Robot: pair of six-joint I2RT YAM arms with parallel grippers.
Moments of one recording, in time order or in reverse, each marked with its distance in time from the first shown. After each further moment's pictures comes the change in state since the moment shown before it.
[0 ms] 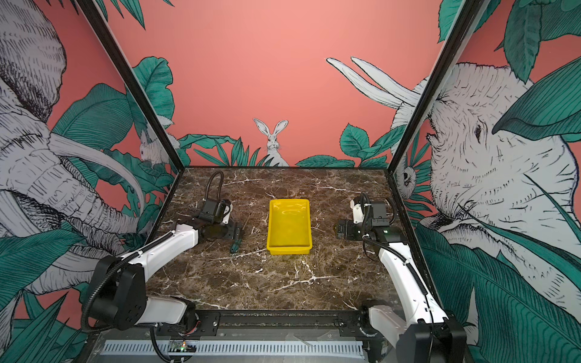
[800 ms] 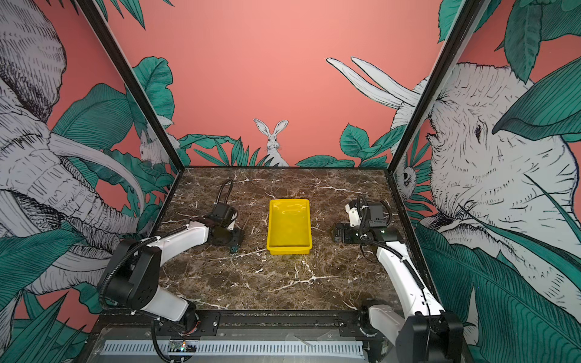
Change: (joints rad) left arm -0.042 0.132 -0.006 -0.013 0.010 -0.078; right arm 0.002 0.019 -0.063 0.027 -0.089 0.000
